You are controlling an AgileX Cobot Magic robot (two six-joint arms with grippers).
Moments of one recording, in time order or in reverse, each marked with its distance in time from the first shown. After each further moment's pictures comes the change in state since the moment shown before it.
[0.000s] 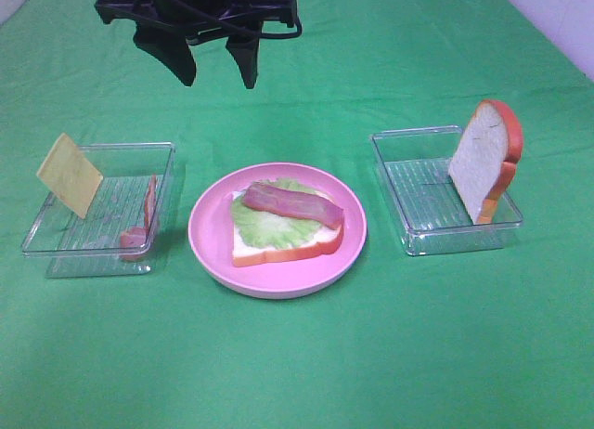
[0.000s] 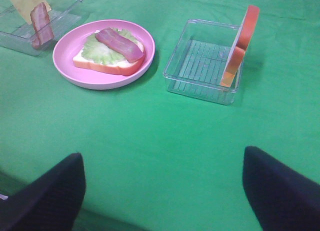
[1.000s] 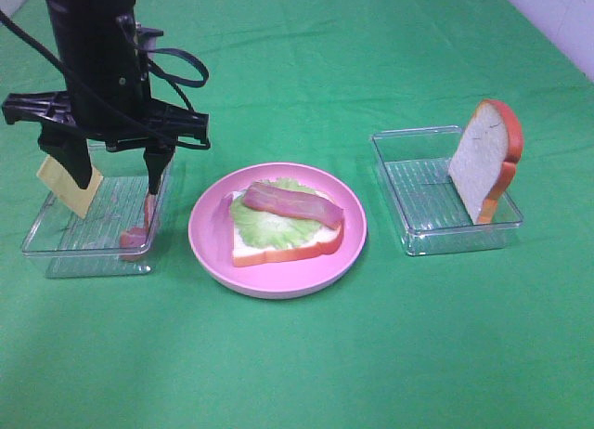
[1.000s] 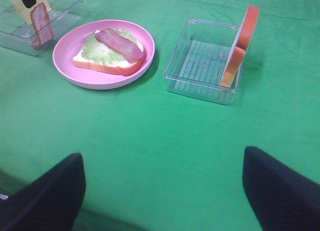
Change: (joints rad) left arm 0.070 -0.044 0.400 0.122 0.005 -0.196; right arm 0.000 0.000 0.000 0.000 0.000 0.000
